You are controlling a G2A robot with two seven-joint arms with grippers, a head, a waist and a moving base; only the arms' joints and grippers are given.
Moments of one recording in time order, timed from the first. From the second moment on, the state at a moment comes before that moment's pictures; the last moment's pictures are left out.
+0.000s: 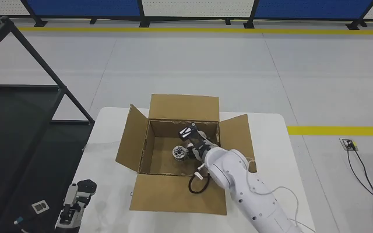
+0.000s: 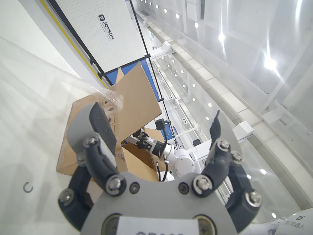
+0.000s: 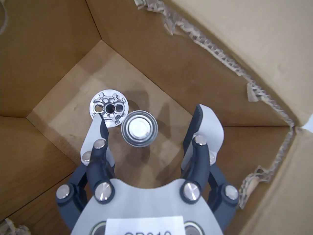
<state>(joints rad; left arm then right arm) 1.80 -1.28 -1.82 -1.89 -0.16 -0.64 -0.16 -0.68 -1.46 0.93 -1.36 -1.32 -0.06 0.74</state>
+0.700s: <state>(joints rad) 1.82 -1.29 -1.82 -1.93 -0.31 -0.71 -0.16 -0.86 -1.41 1.06 -1.82 -1.37 -0.27 0.60</state>
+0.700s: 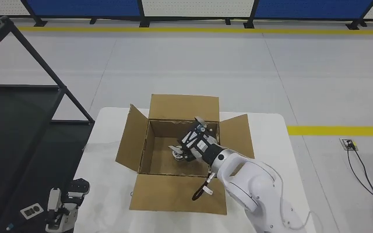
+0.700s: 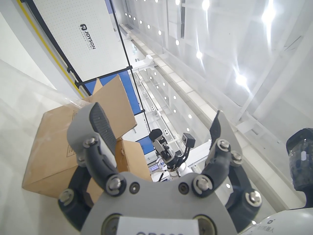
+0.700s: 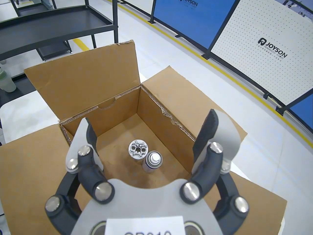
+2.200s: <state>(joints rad) 1.51 -1.26 -1.62 -1.98 -0.01 -0.24 -0.37 -1.07 -1.32 1.64 -1.77 -0.60 -0.20 0.92</state>
